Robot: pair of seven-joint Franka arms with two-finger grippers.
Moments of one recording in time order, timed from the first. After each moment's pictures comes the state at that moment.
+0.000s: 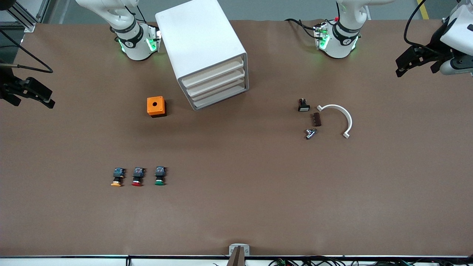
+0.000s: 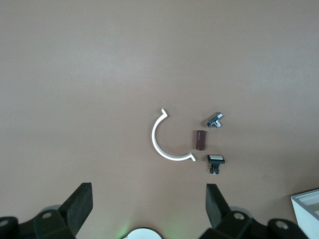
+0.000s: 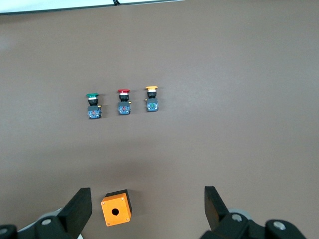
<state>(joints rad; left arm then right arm) 0.03 -0.17 -0.14 -1.67 0.02 1.50 -0.19 -0.02 -0.02 0.02 -1.54 -0.02 1.62 0.09</state>
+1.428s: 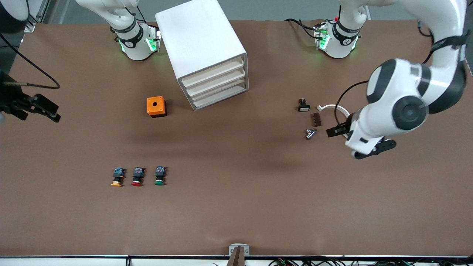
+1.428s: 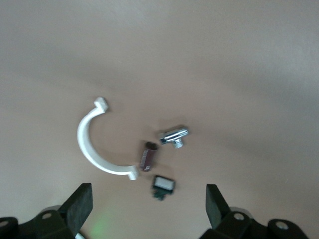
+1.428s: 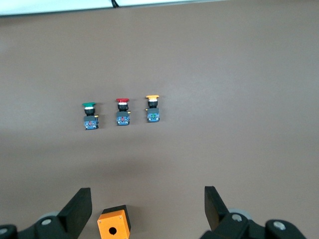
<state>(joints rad) -0.13 0.42 -0.21 -1.54 0.02 1.67 -0.72 -0.02 0.08 0.02 -1.57 -0.02 1.73 0.08</state>
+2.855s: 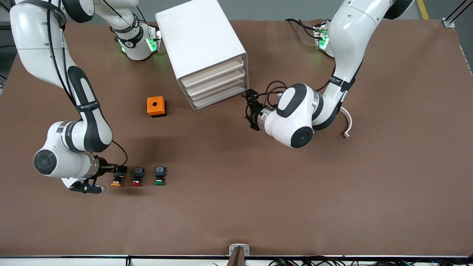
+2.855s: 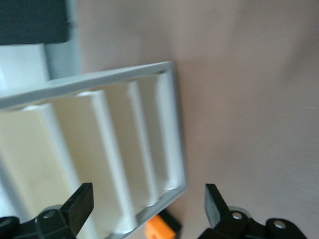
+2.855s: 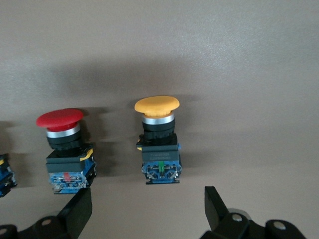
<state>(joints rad) -0.42 0.67 -0.21 -1.43 -0.73 1.67 -2.31 -0.02 0.70 0.02 -1.58 0.04 2.13 0.08</state>
